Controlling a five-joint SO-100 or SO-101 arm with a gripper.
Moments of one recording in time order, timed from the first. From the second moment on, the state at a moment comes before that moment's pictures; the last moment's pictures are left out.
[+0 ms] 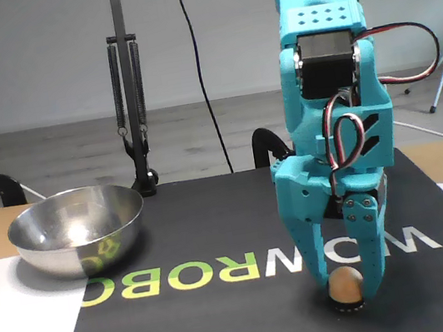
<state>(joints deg) 10.6 72.2 94.6 65.8 -76.8</state>
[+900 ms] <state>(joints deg) 12.3 89.8 94.6 81.3 -74.9</state>
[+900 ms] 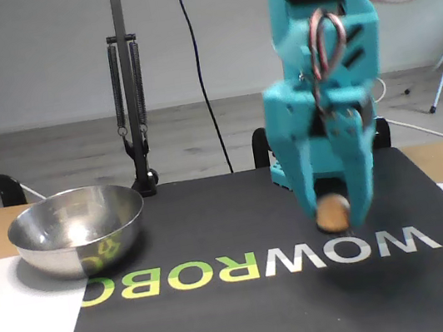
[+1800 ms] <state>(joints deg) 26.0 95.0 85.1 82.4 -36.8</state>
